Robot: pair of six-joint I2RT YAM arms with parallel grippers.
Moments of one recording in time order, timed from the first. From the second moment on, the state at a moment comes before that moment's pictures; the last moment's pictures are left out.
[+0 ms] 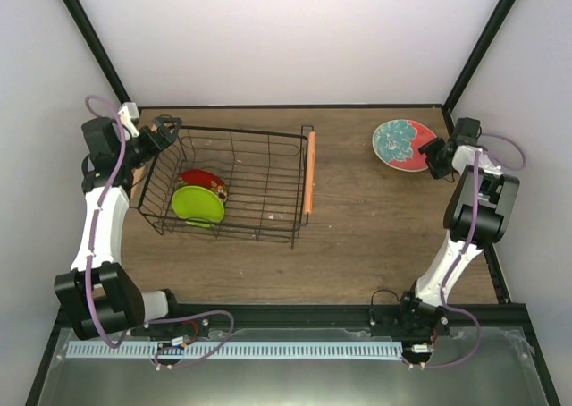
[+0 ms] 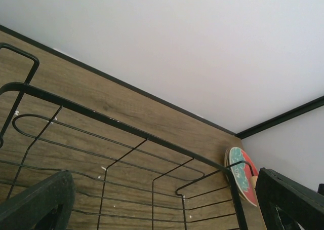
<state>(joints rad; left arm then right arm) 0.24 1.27 1.08 -0.18 0.68 -0.56 -0.34 1.94 1.36 -0.39 -0.30 0.73</state>
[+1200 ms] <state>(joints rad) 0.24 1.26 1.09 -0.23 0.69 -0.48 0.26 1.68 1.70 -0.18 -0.59 0.11</state>
